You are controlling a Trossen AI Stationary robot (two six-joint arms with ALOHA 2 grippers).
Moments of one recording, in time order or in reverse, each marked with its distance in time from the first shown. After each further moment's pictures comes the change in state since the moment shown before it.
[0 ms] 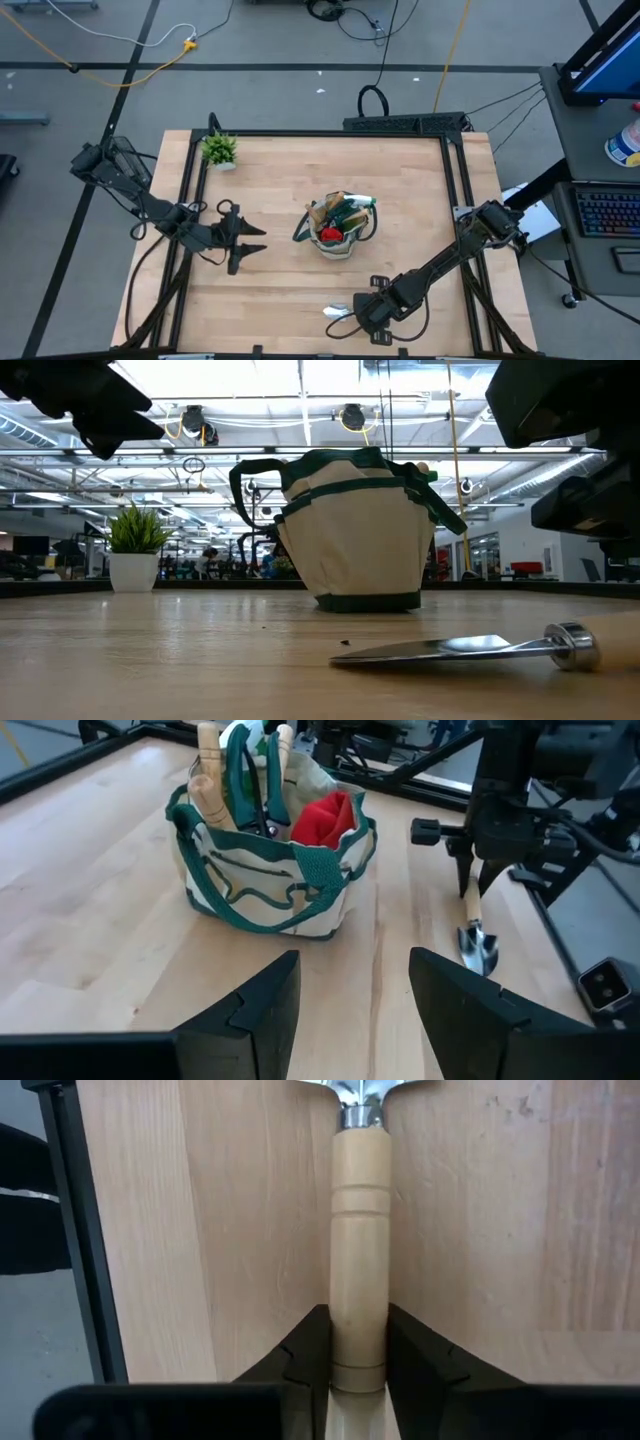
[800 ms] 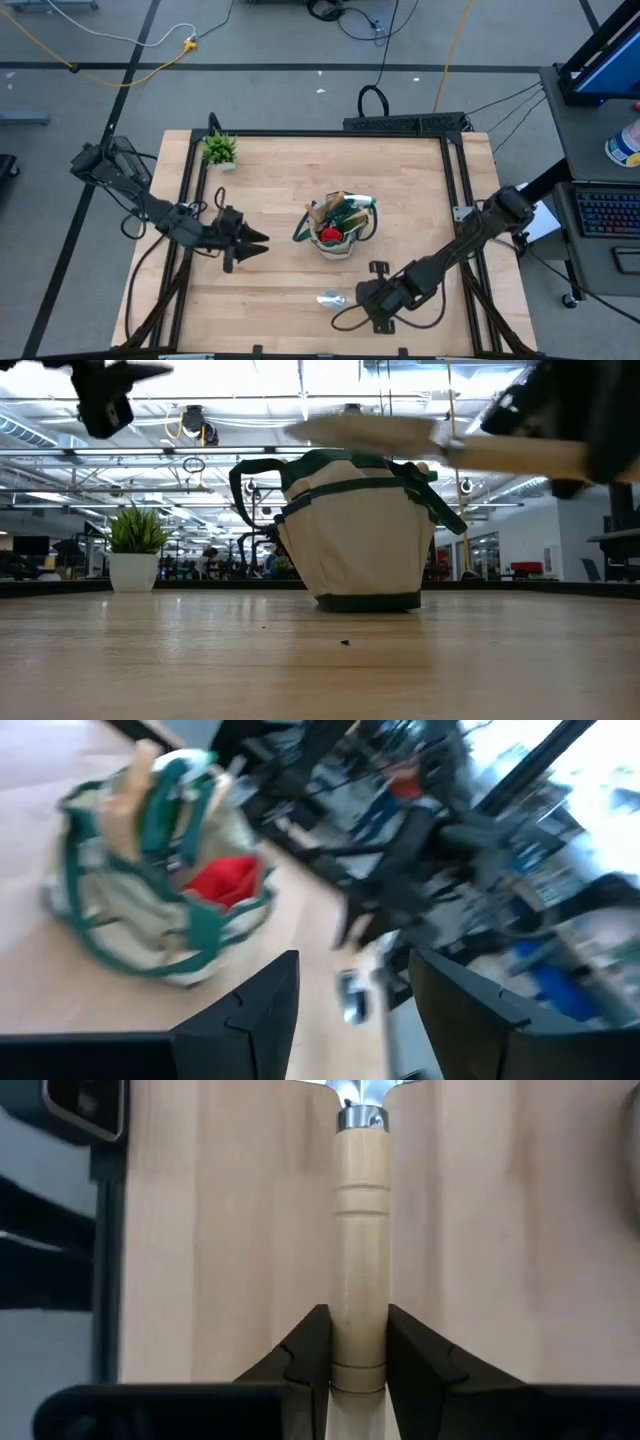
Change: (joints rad) left arm -0.001 0.004 0.000 0.270 0.071 -0.298; right arm -0.027 -0.187 -0.002 -0.032 0.191 -0.134
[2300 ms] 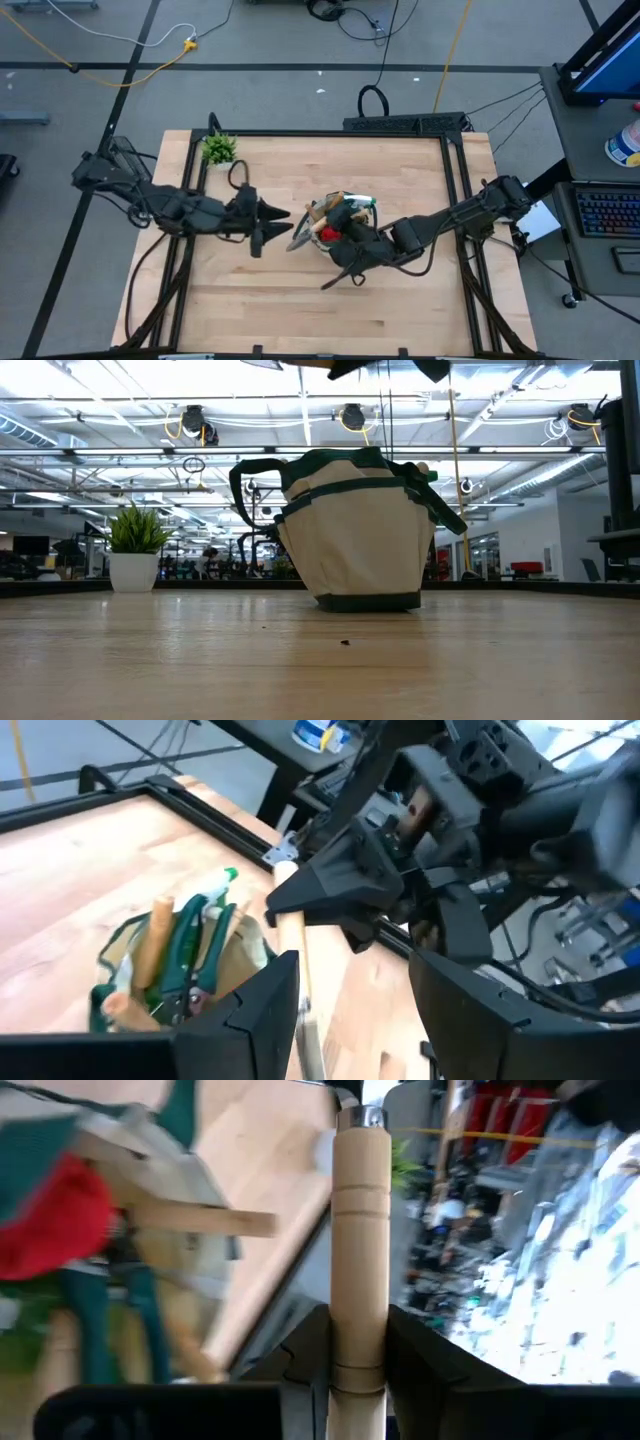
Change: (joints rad) left arm 0.192 0.266 0.578 -0.414 0.014 0.099; right arm -0.244 -0.042 0.289 0.007 0.799 -1.635
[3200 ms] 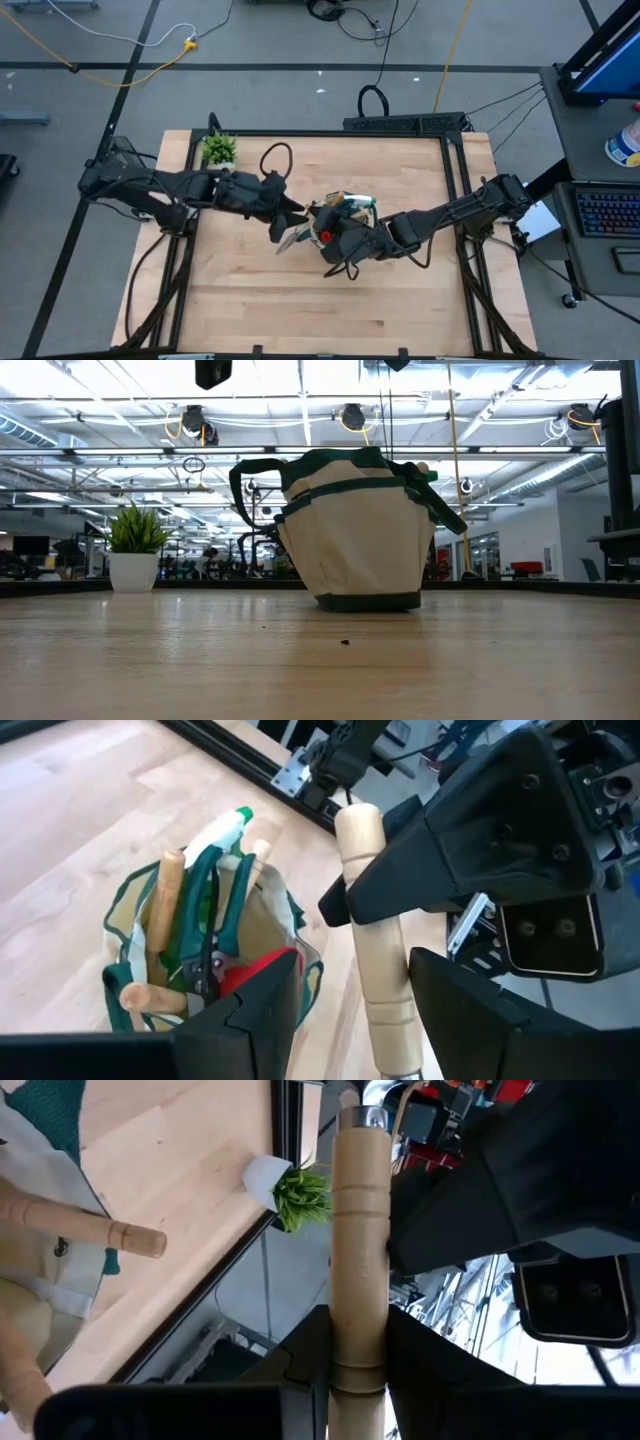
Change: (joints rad) left arm 0.245 0.134 0.142 -0.198 0.375 0.037; right arm -0.040 0.000 0.000 0.312 -0.056 -0.470
